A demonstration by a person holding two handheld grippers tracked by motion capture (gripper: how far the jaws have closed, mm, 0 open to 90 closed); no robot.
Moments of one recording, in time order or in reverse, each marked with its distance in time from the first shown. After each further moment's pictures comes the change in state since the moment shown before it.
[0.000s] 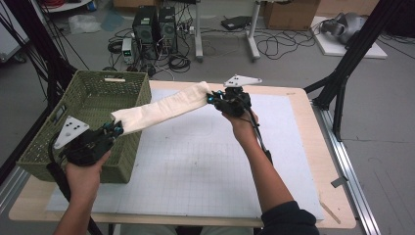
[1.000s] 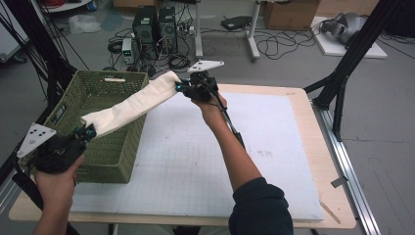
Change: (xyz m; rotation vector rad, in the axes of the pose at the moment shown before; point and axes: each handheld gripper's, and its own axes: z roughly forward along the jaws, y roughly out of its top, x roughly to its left) left arm 0.039 -0.003 -0.037 -0.018 0.105 -0.027; right arm 0.033 0.051 0.073 -0.003 0.080 -0.062
